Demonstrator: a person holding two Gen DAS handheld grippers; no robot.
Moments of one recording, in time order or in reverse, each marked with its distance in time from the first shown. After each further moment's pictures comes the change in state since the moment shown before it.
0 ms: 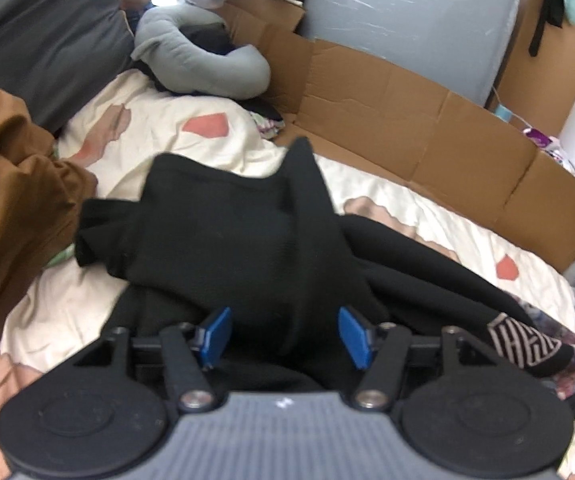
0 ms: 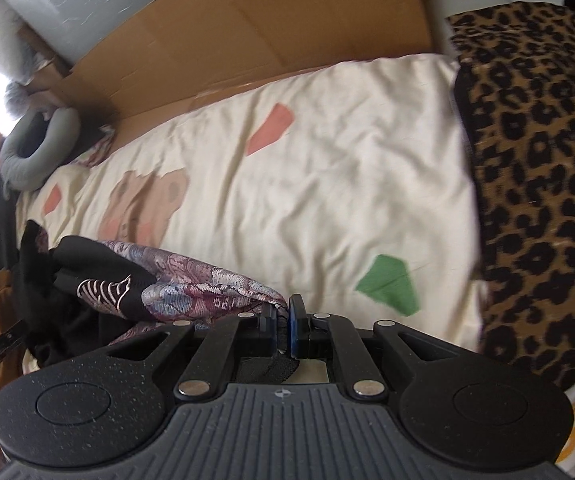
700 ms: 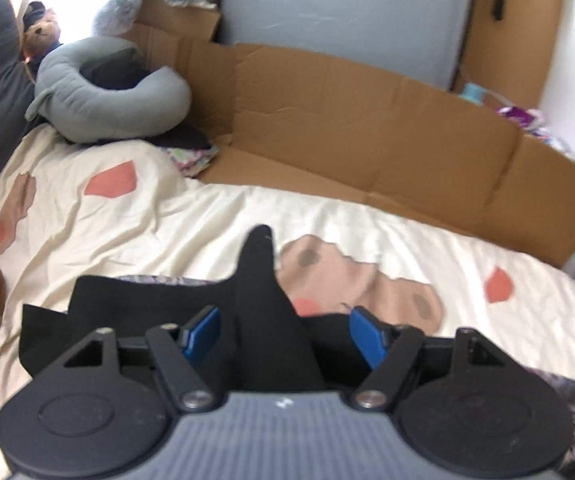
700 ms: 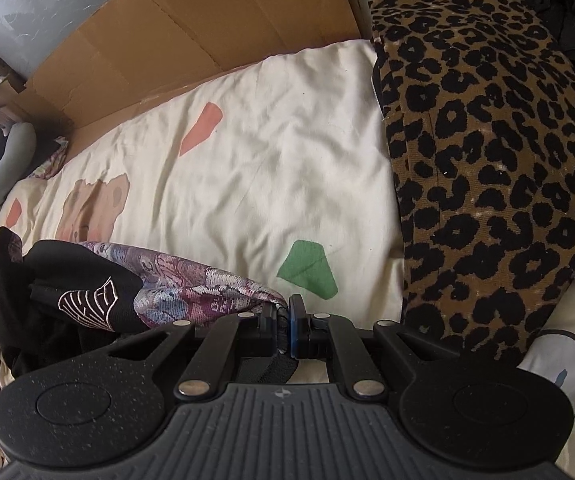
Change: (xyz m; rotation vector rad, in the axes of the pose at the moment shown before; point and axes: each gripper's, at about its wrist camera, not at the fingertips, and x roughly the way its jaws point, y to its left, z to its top) left arm 0.079 -0.069 0.053 0.156 0.008 -0.018; right arm -0.010 -0.038 -0.008 0.066 0.016 -0.090
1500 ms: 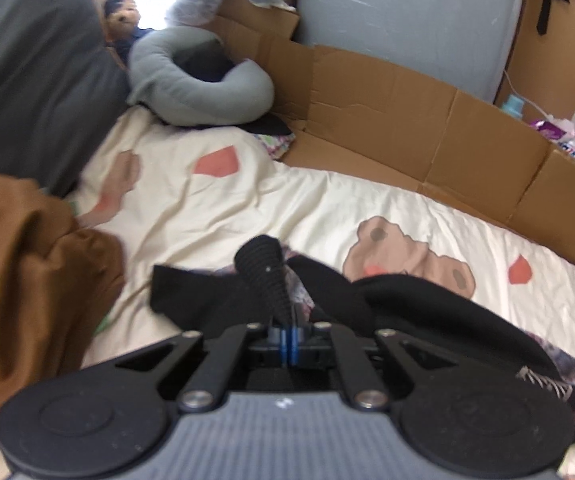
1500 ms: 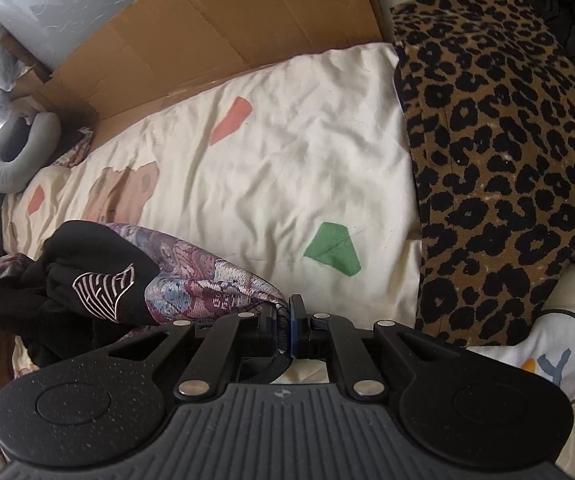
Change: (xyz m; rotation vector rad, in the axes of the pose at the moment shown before) left arm -0.117 0.050 -0.001 -0.066 0.100 0.111; right arm -0.024 0.013 -0.016 -0.038 -0.005 0.050
